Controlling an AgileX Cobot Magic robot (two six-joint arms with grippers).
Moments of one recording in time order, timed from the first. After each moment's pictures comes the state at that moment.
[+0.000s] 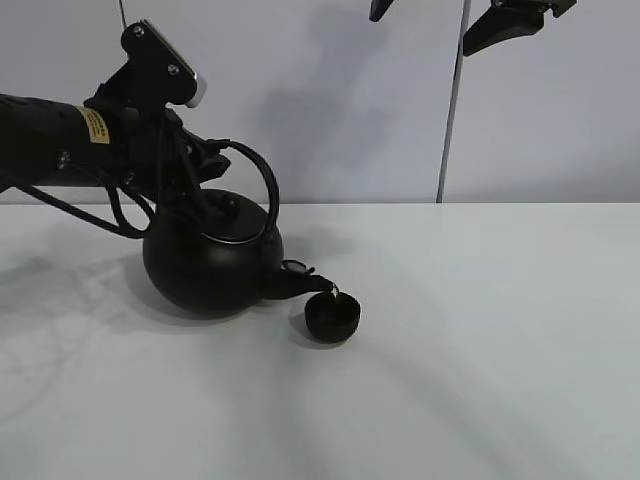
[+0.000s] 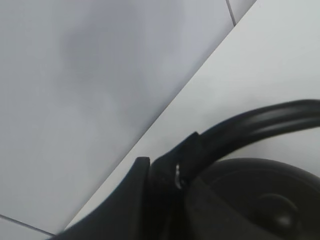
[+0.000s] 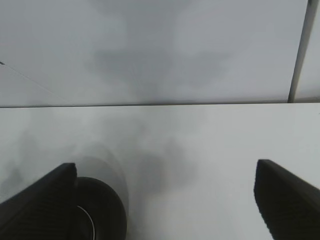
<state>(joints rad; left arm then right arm) -0.39 1.92 -0.92 0.30 -0.58 0.38 0.29 1.74 -1.53 0.14 0.55 0.16</state>
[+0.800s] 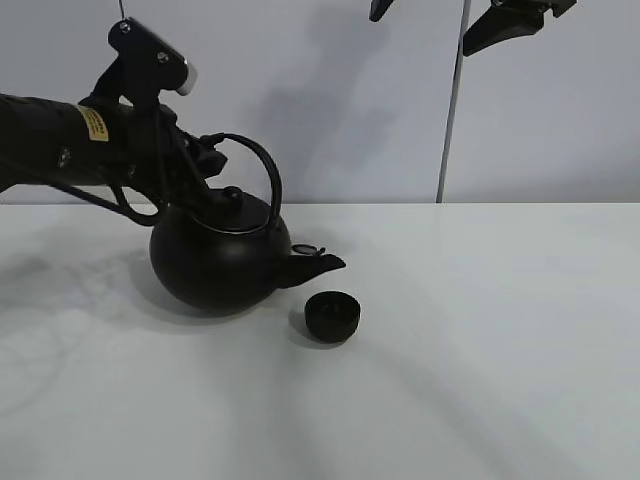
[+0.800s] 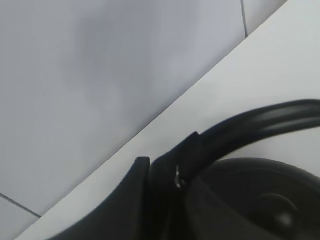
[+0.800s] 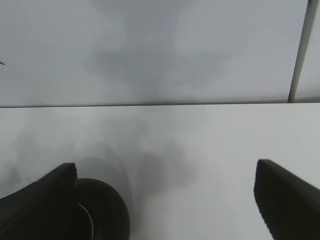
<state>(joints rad) -0.39 1.92 -0.92 0.26 -0.58 0.27 0.29 1.74 -1.53 0.14 0.55 0.16</state>
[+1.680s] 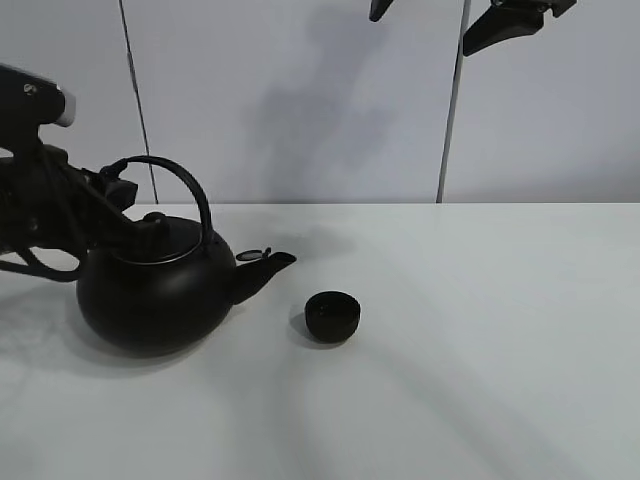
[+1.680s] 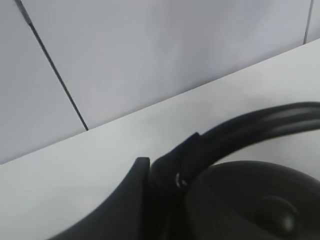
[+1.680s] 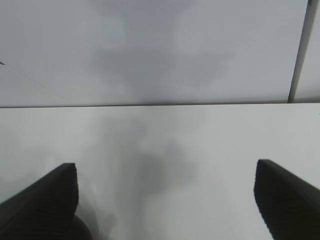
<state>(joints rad) -0.39 1.82 -0.55 -0.08 -0.92 0.27 0.29 1.74 -1.53 0.14 0.55 0.16</state>
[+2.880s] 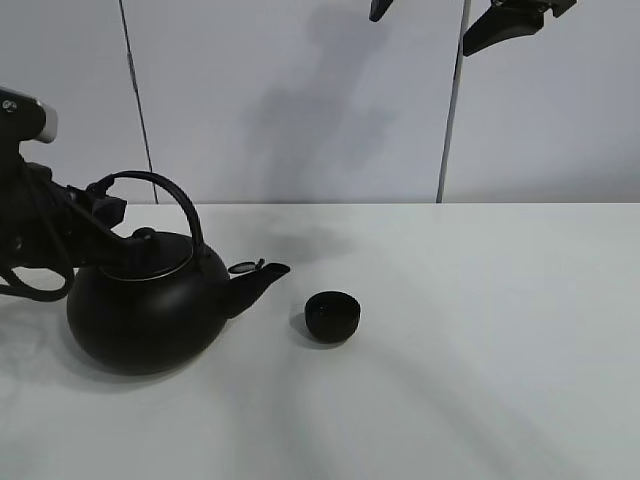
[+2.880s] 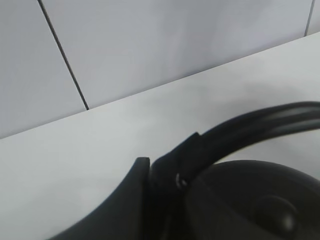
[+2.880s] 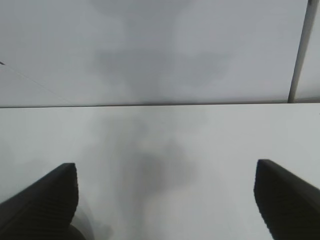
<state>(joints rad) -0.39 1.82 -0.48 -0.09 -0.97 0.22 0.29 1.74 -1.53 0.14 0.55 0.16</state>
